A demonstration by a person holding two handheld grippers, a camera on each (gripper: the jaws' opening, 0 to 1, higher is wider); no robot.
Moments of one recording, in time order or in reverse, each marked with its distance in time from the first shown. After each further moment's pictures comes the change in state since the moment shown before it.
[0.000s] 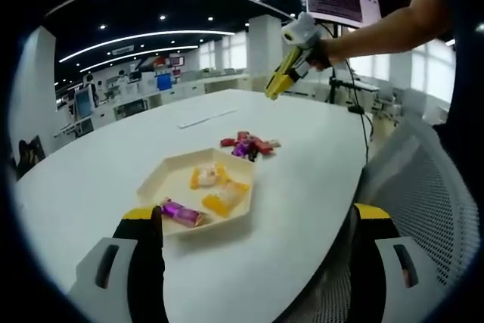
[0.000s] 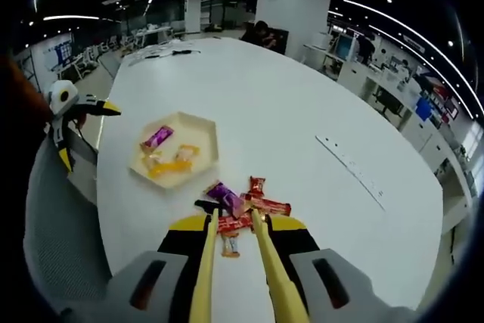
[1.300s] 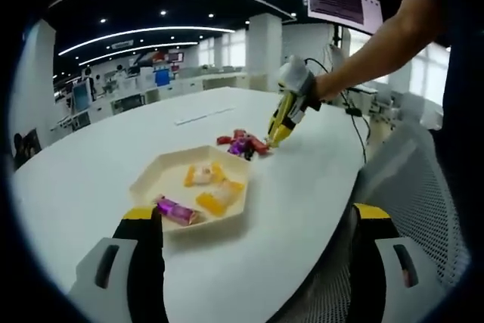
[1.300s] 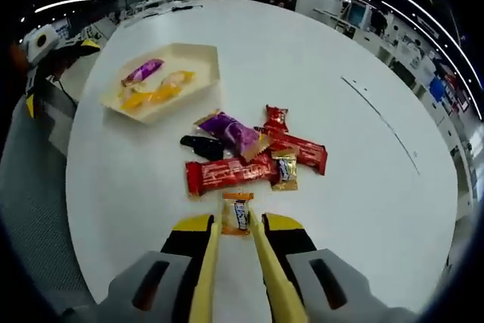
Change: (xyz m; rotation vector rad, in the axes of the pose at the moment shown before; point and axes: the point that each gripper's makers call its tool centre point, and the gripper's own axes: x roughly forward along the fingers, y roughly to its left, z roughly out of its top) left arm 0.003 -0.008 0.006 -0.090 -0.026 -0.049; right arm 0.076 0.009 -0.095 0.008 0.221 0.023
